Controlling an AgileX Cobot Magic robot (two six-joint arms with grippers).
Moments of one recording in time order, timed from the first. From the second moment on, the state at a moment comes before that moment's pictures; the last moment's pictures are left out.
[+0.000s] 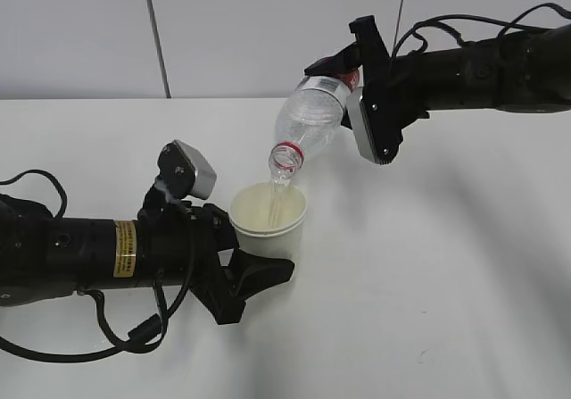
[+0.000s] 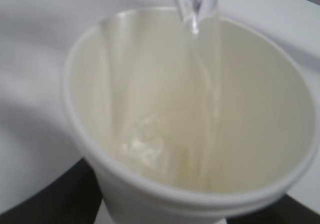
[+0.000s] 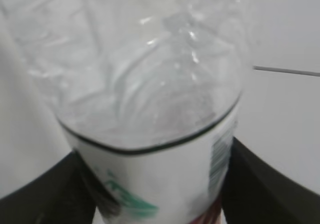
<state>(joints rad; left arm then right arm) -0.44 1.93 -0.68 0.95 -0.88 -0.59 0.15 2.00 -1.32 -1.36 -0.63 -0.62</state>
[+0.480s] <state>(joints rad) -0.44 1.93 -0.68 0.95 -0.88 -0.59 0.15 2.00 -1.32 -1.36 -0.63 -0.63</state>
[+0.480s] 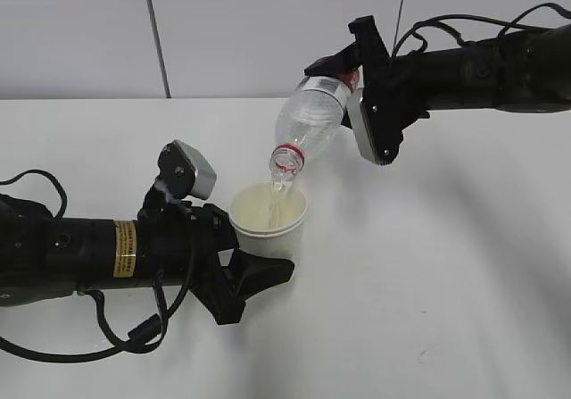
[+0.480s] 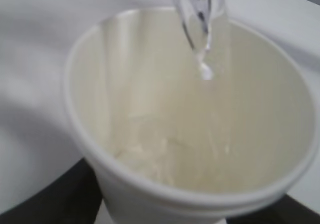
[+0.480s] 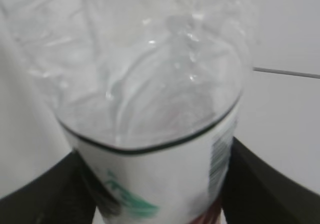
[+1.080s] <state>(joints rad) -0.44 1.93 -0.68 0.95 -0.88 -0.59 0.15 2.00 -1.32 -1.36 -0.63 -0.64</state>
